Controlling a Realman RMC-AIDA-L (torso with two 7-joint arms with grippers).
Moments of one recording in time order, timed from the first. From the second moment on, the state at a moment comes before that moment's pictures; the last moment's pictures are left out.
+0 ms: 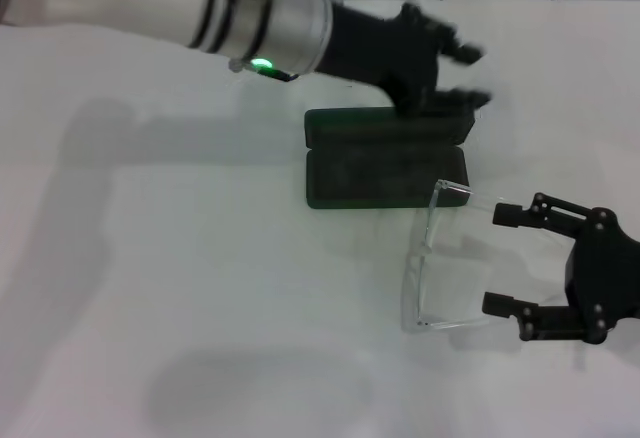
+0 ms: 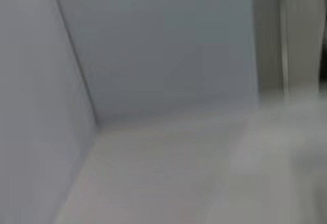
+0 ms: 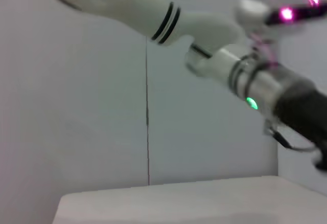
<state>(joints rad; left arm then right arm) -1.28 -2.09 2.85 -0.26 -0.11 1.34 -0.94 0.31 2.00 -1.08 -0.54 -1.50 -1.73 0.86</state>
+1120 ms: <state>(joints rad) -0.49 -2.09 2.85 -0.13 -0.81 1.74 -0.42 0.58 2.01 -1.21 -1.35 -1.99 -1.74 1.68</state>
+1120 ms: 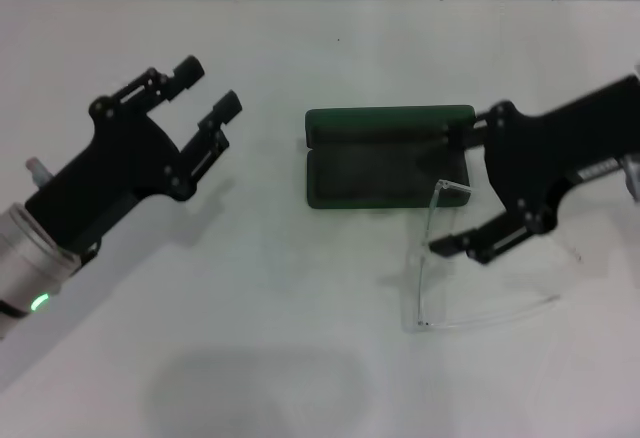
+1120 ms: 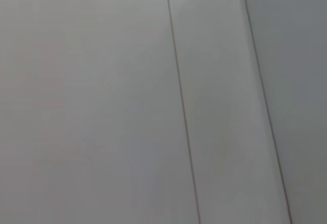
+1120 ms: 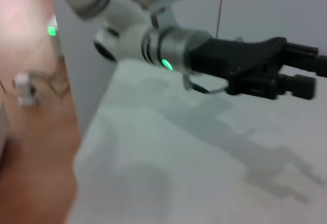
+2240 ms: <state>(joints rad) -0.41 -2.09 2.82 -0.02 -0.90 1.72 -0.43 0.83 2.02 -1.57 -1.31 -2.49 -1.65 1.43</state>
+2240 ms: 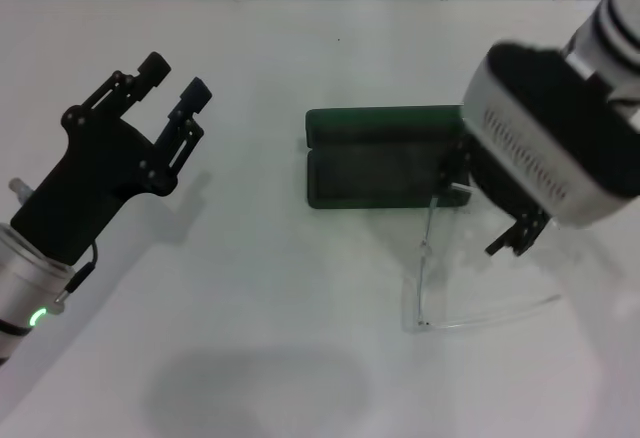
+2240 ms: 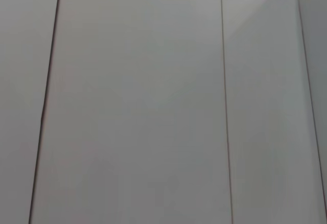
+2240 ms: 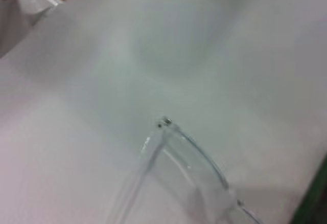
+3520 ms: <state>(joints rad) -0.40 -2.09 2.83 -0.02 -0.88 1.70 -0.43 0.81 2.03 -1.90 -1.32 -2.48 -1.47 1.50</state>
